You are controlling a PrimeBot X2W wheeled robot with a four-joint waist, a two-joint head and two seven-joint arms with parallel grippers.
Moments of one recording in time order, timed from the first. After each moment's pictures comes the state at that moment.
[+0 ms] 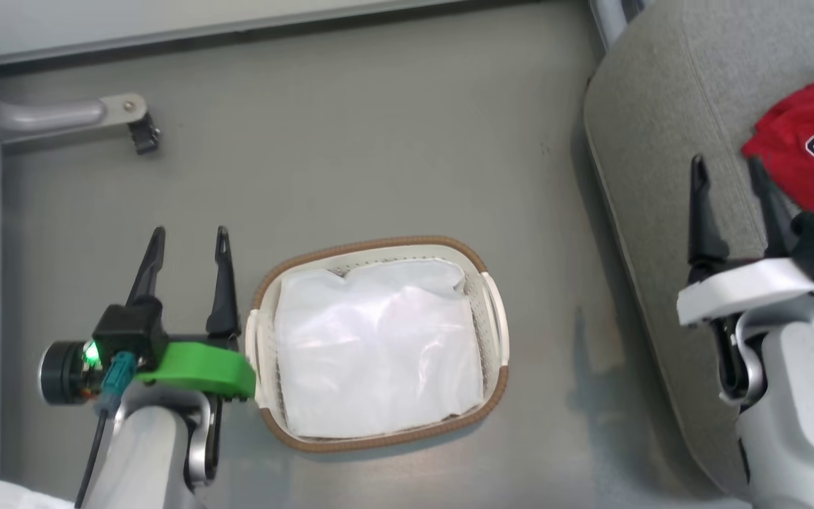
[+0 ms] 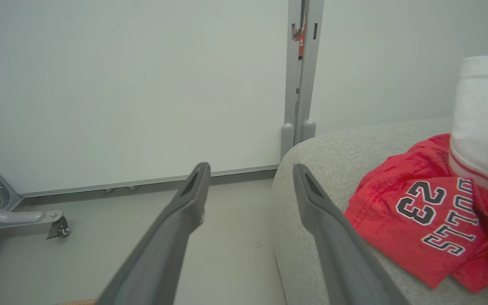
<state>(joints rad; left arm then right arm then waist) -0.29 0.13 -0.19 0.29 -0.22 0.03 -0.26 -0.42 -0.11 -0.08 0.33 0.22 0.13 -0.26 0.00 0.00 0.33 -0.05</state>
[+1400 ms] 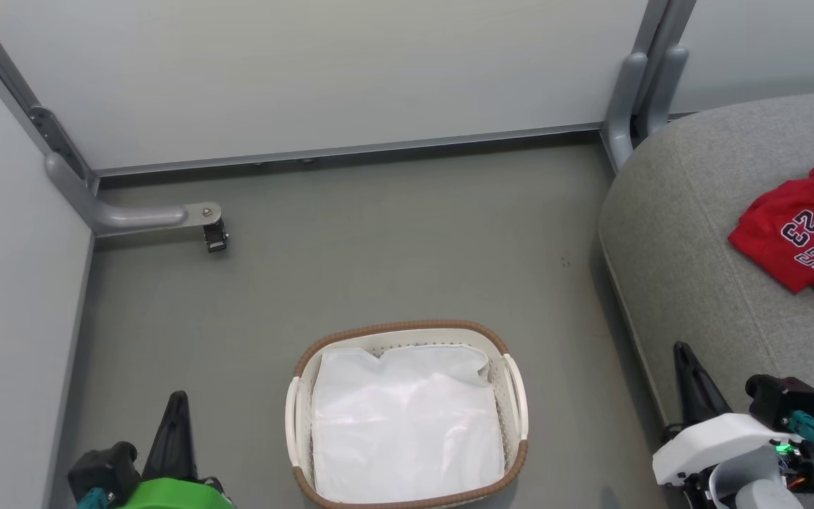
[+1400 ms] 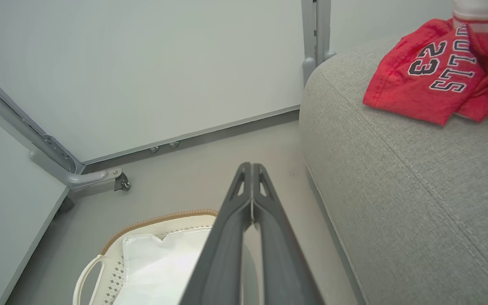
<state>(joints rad) 0.03 0.04 0.01 0.31 -0.28 -0.10 -0.22 -0.09 -0.04 -0.05 0.36 0.32 0.13 -0.22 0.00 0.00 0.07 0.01</state>
